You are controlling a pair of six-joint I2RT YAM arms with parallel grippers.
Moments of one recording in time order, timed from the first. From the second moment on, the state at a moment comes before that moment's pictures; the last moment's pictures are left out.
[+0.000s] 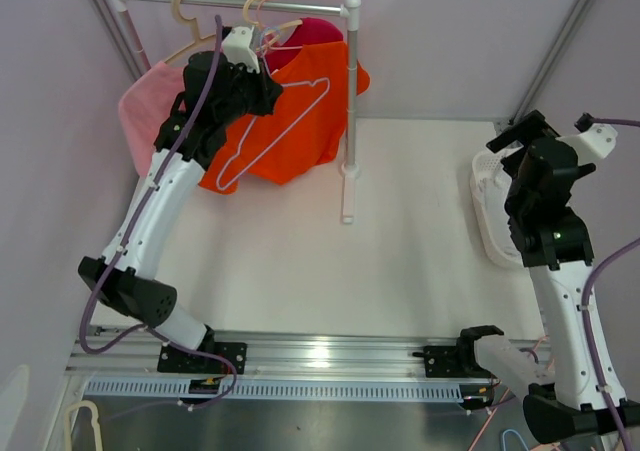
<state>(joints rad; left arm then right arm) -0.36 1.53 1.79 -0.46 0.11 -0.17 0.15 0.99 1.31 -0.53 0.62 0.54</state>
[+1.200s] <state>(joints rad) -0.42 2.08 2.34 -0.33 0.34 -0.20 0.16 0.85 1.19 -0.43 0.53 0.49</state>
